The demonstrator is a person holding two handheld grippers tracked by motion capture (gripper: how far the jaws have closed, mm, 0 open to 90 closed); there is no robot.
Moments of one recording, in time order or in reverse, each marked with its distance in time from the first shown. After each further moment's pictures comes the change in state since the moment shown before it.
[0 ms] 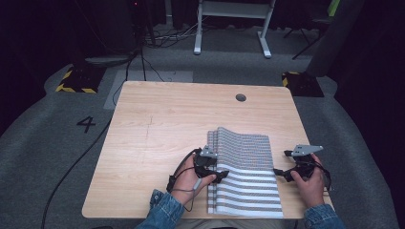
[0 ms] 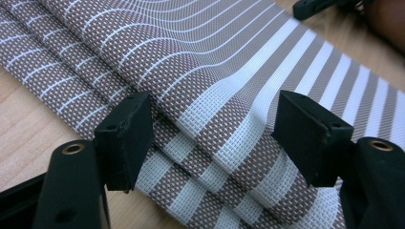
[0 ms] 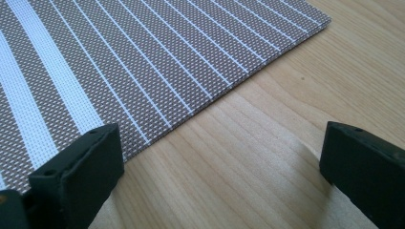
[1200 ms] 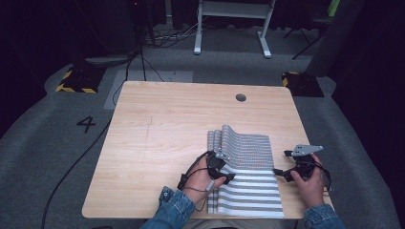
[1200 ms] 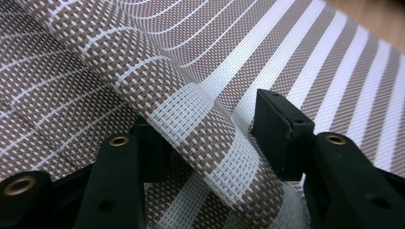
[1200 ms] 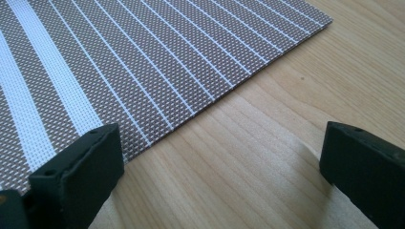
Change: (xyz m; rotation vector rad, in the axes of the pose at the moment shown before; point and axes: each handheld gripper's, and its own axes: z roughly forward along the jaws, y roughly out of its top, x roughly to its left) left arm -0.021 0.013 0.031 0.121 0.037 0.048; right arm 0.000 0.000 0.000 -0.001 -0.001 0.002
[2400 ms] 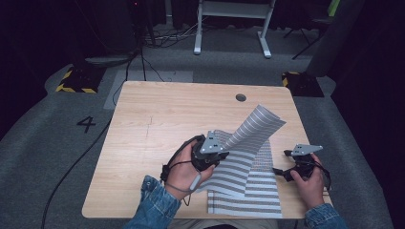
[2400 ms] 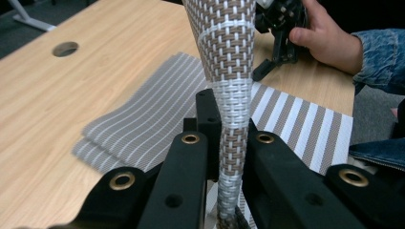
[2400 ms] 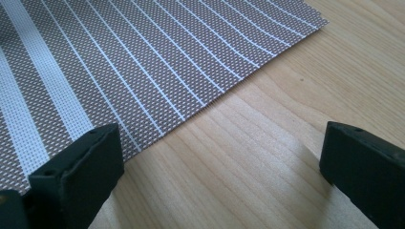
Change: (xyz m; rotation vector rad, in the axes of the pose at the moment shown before) left arm -0.019 0.031 -0.140 -0.256 0.065 0.244; right arm 0.000 0.001 0.001 0.002 0.000 0.003
